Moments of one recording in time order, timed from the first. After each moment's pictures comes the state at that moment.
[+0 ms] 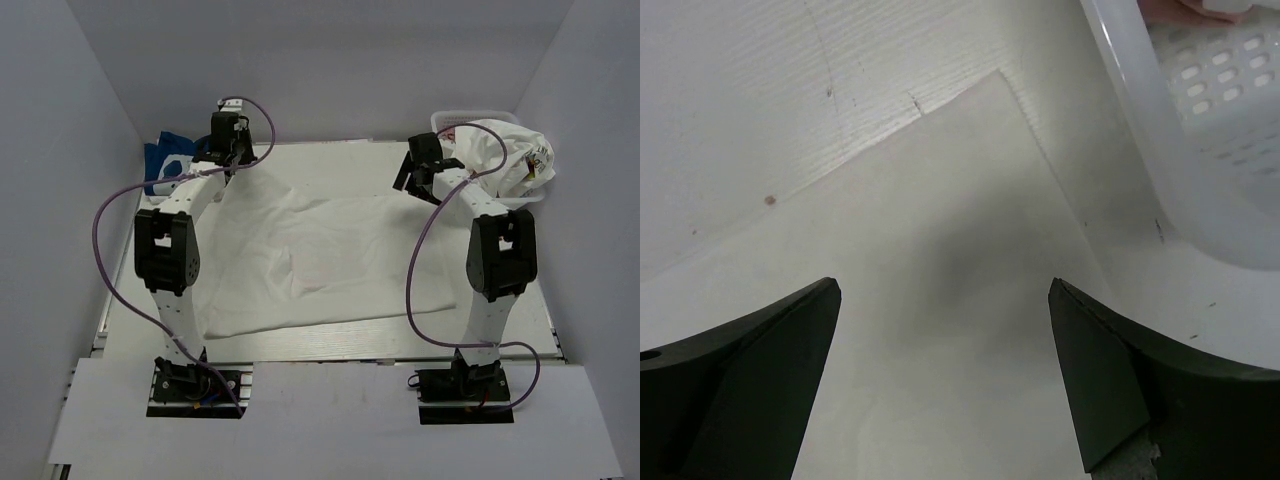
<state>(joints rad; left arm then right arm) -0.18 2.06 1.73 -0.20 -0.10 -0.21 0.25 1.91 1.51 -0.54 0.33 0.54</state>
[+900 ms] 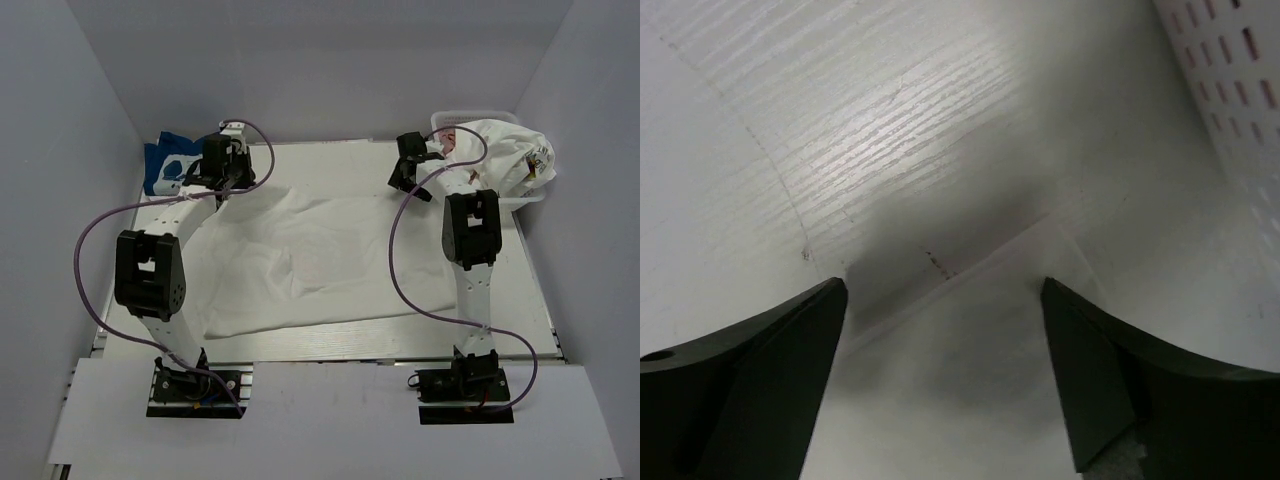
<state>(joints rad) -0.18 1.79 1.36 -0.11 0.09 -0.14 0.22 2.33 1.90 -0.58 0.39 0.59</state>
